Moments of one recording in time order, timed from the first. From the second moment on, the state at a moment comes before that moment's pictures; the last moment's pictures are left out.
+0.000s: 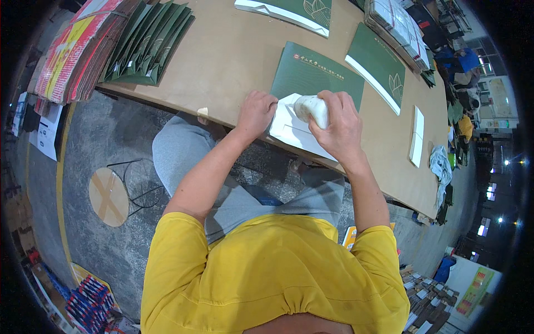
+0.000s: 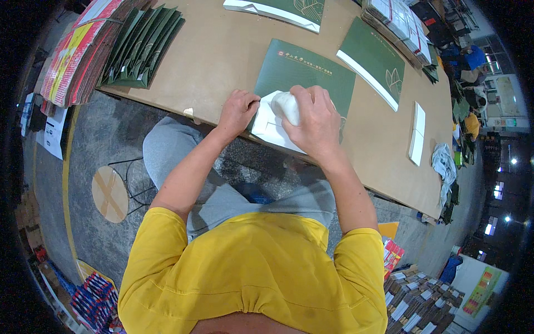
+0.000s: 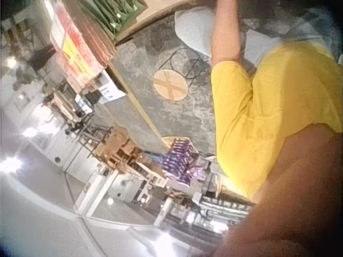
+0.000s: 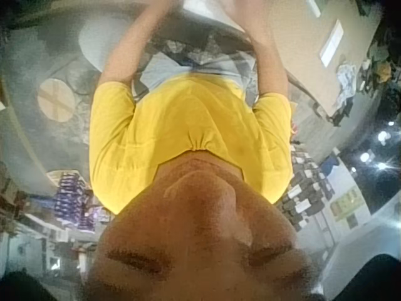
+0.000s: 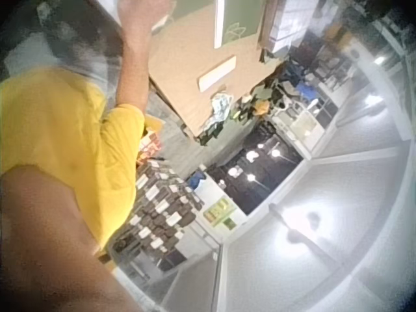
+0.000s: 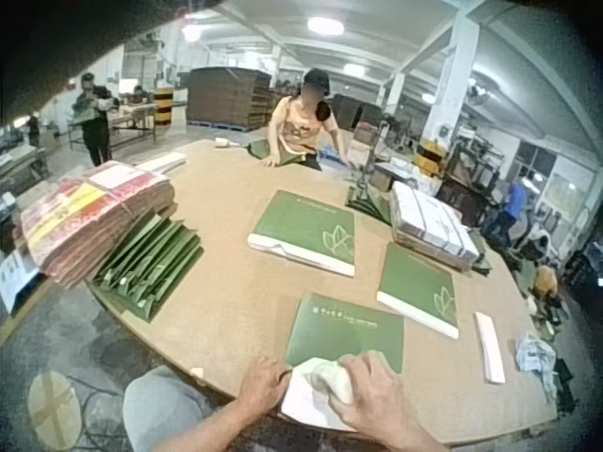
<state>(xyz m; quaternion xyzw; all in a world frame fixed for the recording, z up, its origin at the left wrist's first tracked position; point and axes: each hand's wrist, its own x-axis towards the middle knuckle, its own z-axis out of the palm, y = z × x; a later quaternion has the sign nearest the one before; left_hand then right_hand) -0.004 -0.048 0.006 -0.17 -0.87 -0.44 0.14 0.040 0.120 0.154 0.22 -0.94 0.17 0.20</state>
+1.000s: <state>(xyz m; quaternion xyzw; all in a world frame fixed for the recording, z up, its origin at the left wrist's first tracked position) -0.011 -0.054 0.001 -0.17 -0.88 -0.43 0.12 0.142 0.244 0.146 -0.08 -0.92 0.24 0.31</state>
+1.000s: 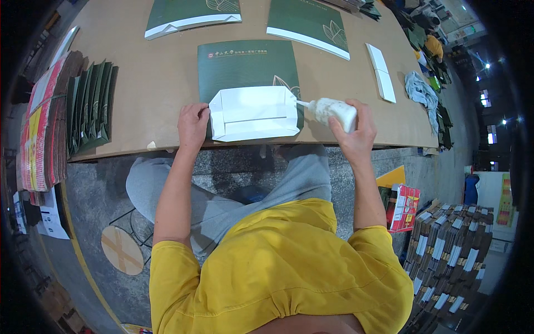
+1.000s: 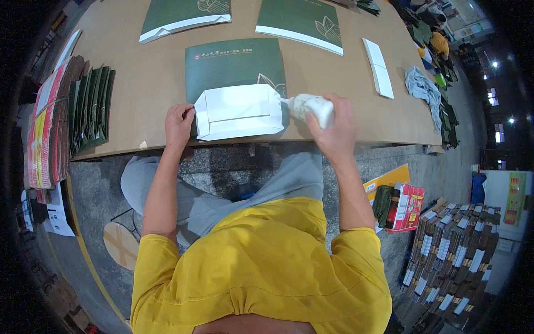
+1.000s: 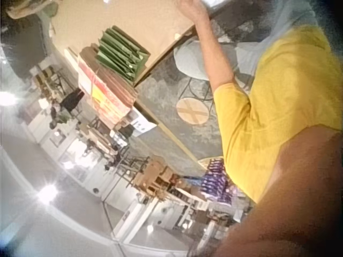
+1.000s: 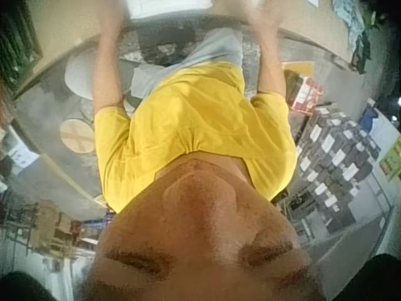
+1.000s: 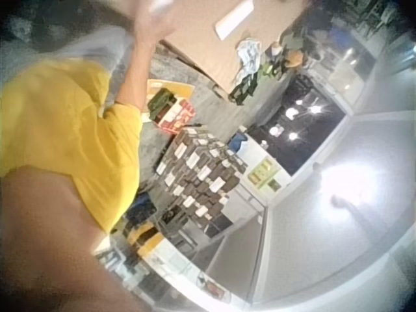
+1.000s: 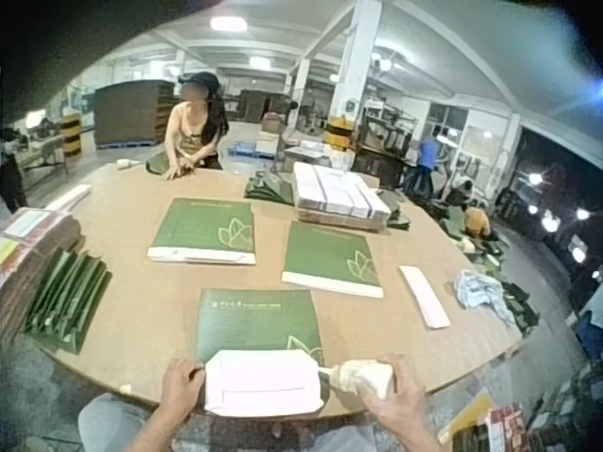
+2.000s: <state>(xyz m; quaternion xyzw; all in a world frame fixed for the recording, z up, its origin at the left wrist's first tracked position) 0.015 -0.091 0.019 -0.29 -0.85 -0.43 -0.07 0.086 0.148 0.137 0.03 -0.91 0.40 0.12</state>
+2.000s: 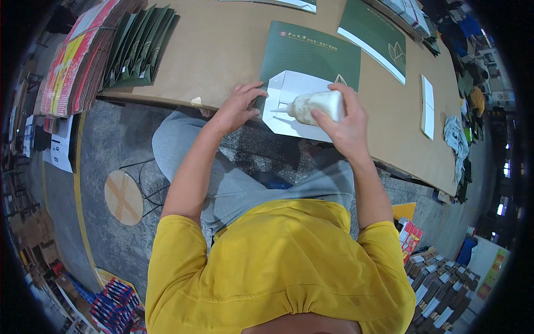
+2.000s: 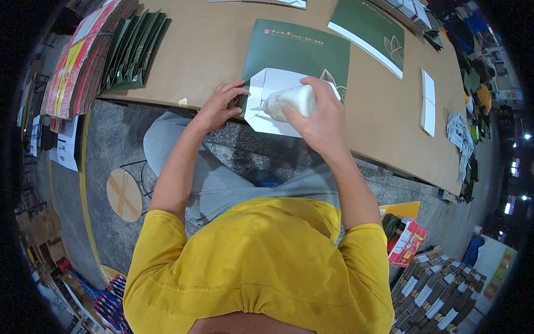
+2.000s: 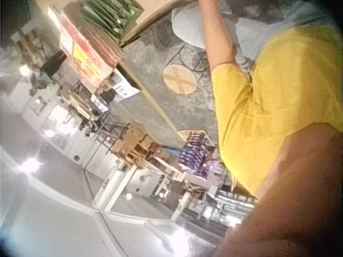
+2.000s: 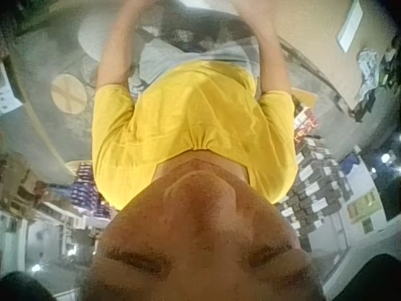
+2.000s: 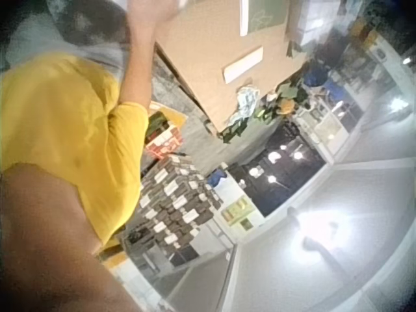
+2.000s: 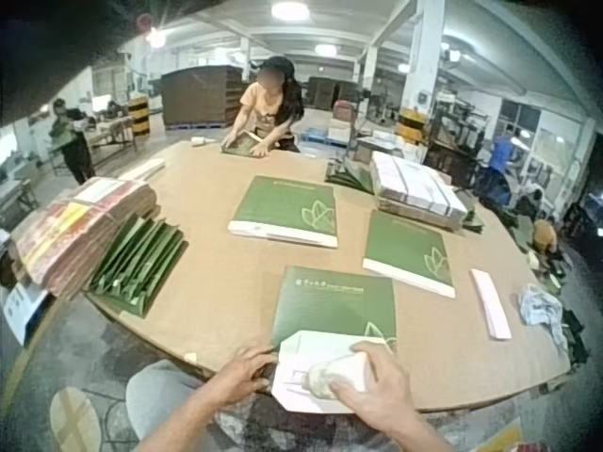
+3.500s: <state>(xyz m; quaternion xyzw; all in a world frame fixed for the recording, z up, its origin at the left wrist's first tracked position) 0.015 -0.088 0.028 -0.27 -0.86 -0.42 -0.08 0.112 0.172 0.145 0.07 -0.95 0.29 0.12</state>
